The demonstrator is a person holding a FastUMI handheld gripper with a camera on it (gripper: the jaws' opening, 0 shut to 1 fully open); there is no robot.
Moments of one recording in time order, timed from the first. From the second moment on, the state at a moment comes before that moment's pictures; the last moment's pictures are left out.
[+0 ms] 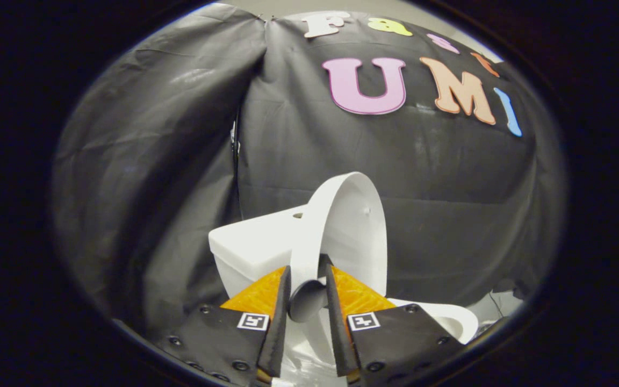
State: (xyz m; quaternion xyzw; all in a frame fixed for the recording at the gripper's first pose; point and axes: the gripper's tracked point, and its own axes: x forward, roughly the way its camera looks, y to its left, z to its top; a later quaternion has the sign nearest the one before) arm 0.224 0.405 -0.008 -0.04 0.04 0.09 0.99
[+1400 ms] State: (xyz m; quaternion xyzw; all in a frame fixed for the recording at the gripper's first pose) arm 0.129 0.098 0.051 0.04 0.00 0.02 1.00
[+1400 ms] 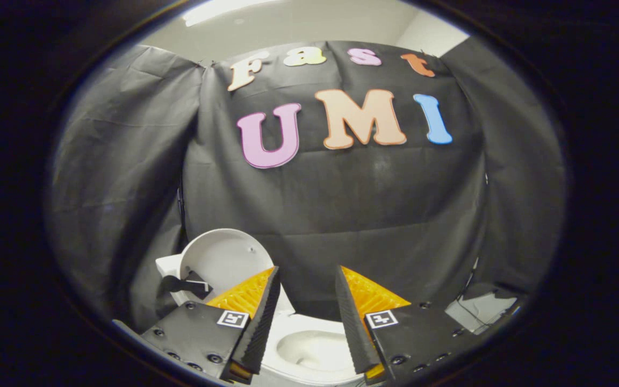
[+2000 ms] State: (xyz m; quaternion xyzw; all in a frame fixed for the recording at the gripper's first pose) arm 0.085 0.030 0.012 -0.02 0.01 0.04 1.00
